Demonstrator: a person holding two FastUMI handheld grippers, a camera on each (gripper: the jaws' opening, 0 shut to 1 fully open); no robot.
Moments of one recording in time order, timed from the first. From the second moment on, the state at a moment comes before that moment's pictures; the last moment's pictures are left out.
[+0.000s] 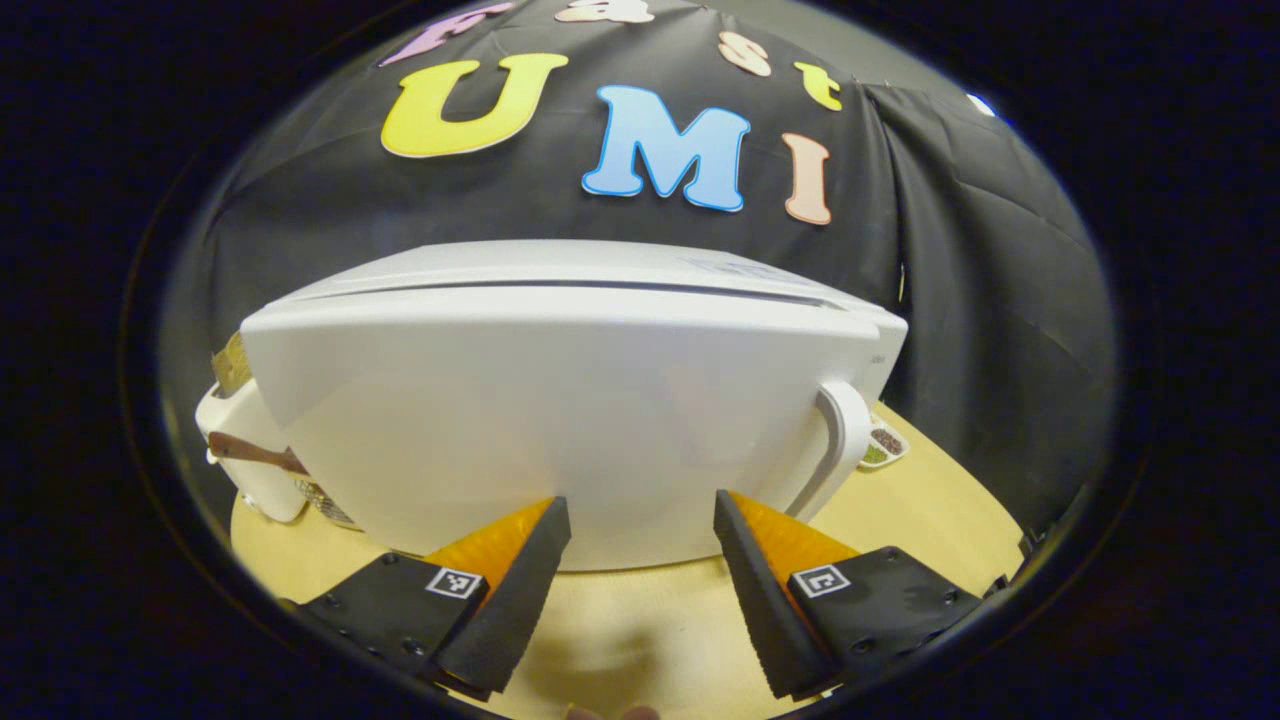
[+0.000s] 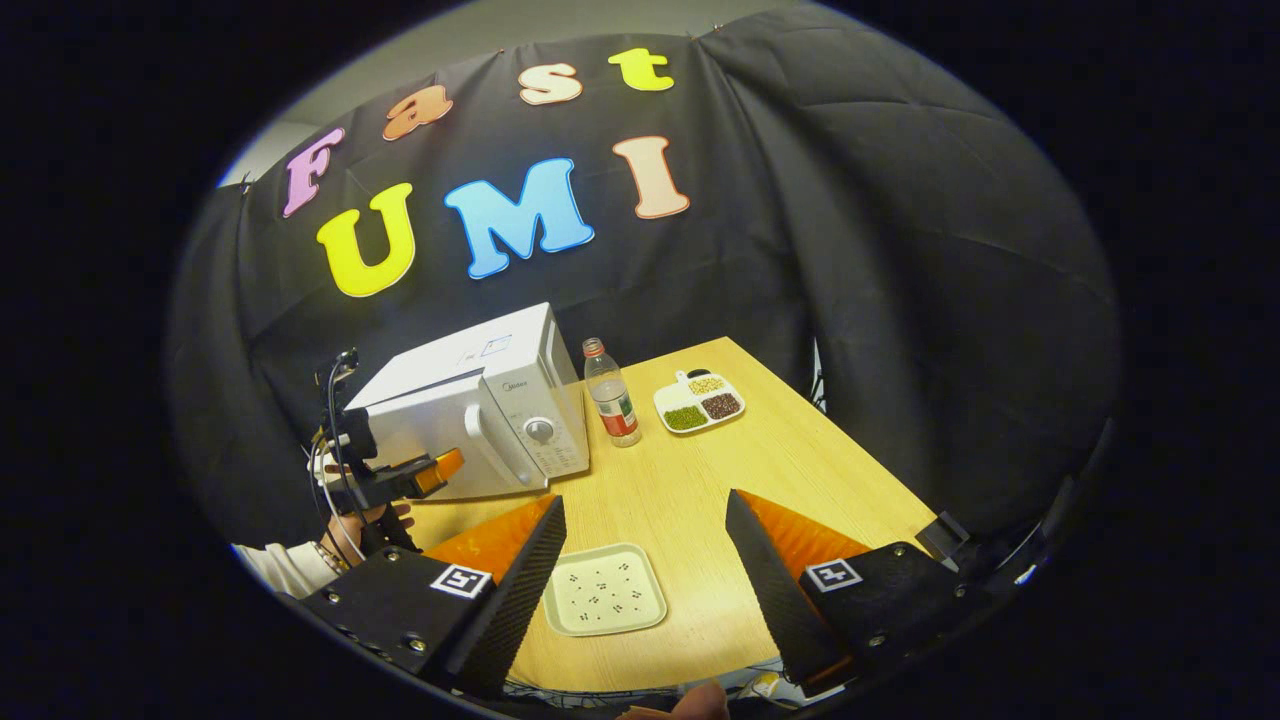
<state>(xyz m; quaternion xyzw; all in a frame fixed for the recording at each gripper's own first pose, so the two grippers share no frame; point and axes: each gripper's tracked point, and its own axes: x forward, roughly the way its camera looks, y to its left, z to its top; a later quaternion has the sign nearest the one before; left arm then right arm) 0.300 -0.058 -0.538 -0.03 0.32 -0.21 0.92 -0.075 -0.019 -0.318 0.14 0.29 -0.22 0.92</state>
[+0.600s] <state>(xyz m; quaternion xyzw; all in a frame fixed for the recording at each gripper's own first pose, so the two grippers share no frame) 0.294 -0.072 -0.554 -0.06 0.37 -0.21 0.90 -0.090 -0.007 -0.302 0.13 0.29 -0.20 0.93</state>
